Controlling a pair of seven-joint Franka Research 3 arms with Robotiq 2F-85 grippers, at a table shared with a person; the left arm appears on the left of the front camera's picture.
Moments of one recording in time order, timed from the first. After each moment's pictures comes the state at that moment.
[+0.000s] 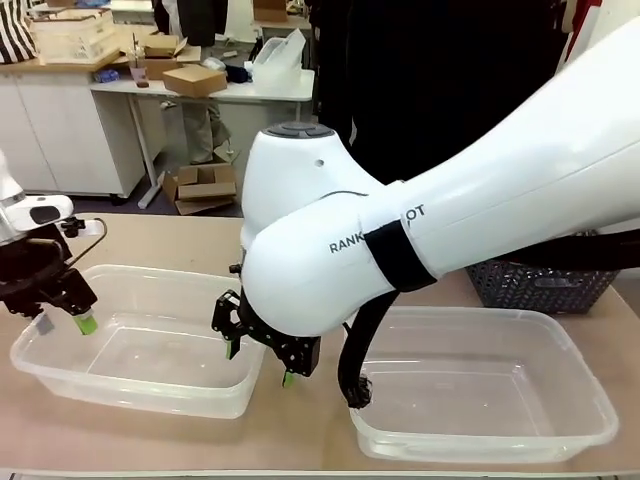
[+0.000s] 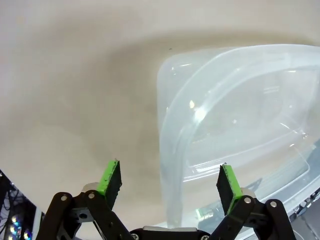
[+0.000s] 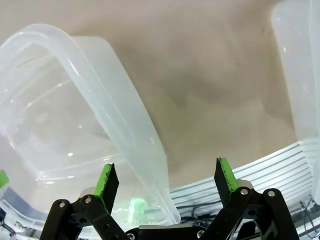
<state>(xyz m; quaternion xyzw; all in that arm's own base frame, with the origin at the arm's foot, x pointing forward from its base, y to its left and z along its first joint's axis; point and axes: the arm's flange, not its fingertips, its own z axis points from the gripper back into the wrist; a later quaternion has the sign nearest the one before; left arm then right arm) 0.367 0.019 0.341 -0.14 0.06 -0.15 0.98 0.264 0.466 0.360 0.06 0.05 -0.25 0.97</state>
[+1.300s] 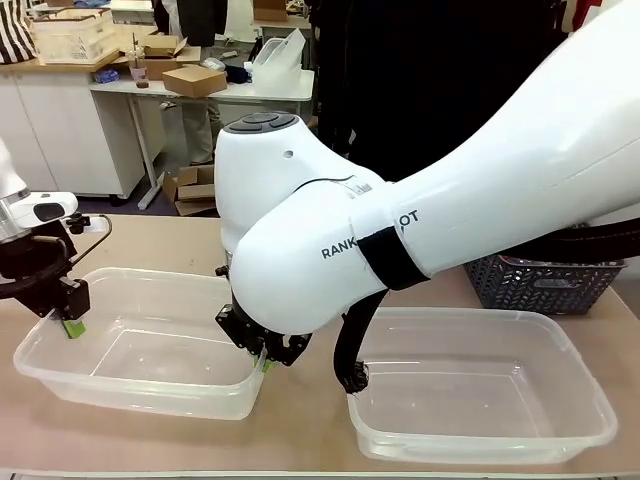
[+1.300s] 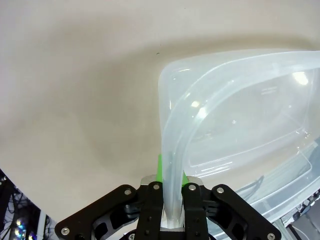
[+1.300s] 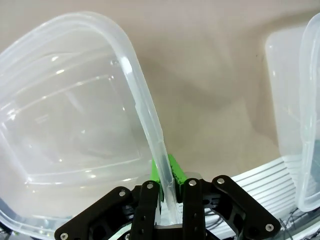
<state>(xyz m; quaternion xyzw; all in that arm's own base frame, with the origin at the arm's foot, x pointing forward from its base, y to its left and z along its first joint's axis) 0.367 0.012 0.347 -0.14 0.06 -0.17 0.97 0.263 0.477 0.366 0.02 0.01 -0.19 0.98</state>
